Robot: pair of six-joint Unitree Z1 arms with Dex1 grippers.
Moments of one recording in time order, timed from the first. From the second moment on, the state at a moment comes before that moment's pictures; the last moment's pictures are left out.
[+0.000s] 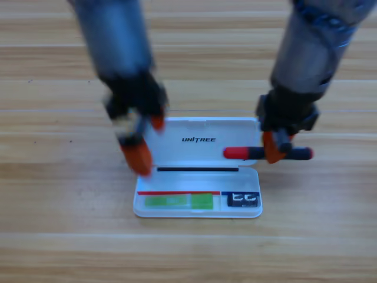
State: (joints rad) arm 0 -0.77 2.06 -1.89 1.30 -0.16 0.84; arm 1 0.84 2.11 -1.87 1.22 0.03 -0.86
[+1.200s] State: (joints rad) arm 0 0.02 1.73 -1.63 1.28 -0.52 1.30; arm 1 0.94 2.47 -2.35 1.39 -0.04 -0.76
